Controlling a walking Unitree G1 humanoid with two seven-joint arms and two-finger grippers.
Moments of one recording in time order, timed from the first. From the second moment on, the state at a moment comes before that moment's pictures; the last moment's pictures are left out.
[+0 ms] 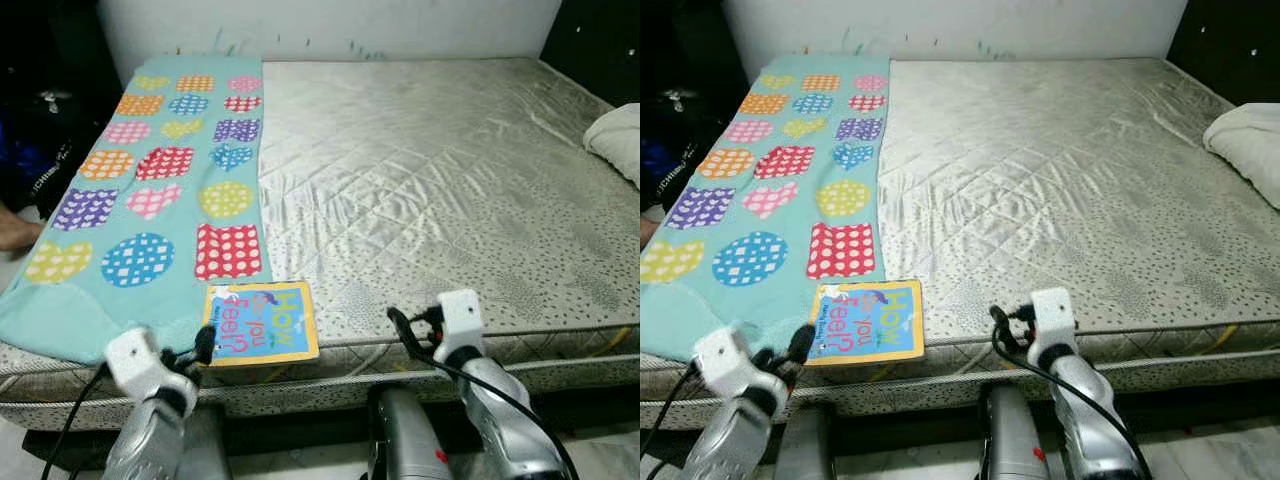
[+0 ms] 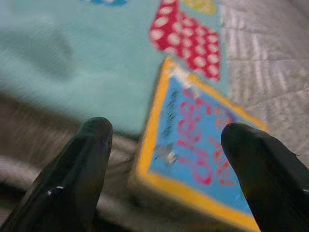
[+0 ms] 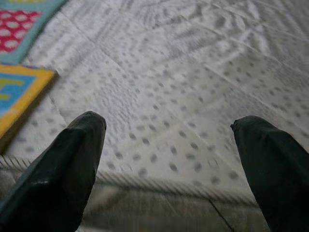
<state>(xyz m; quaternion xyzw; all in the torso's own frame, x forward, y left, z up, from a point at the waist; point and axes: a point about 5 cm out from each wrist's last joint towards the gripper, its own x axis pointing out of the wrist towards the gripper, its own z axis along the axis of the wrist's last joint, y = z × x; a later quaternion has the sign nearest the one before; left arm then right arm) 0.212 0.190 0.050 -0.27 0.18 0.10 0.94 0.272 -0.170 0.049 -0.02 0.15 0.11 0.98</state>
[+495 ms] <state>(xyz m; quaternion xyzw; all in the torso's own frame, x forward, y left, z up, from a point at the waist) 0.193 0.217 0.040 -0.27 0.23 0.13 0.92 0.275 -0.182 0.051 -0.03 0.16 0.10 0.98</state>
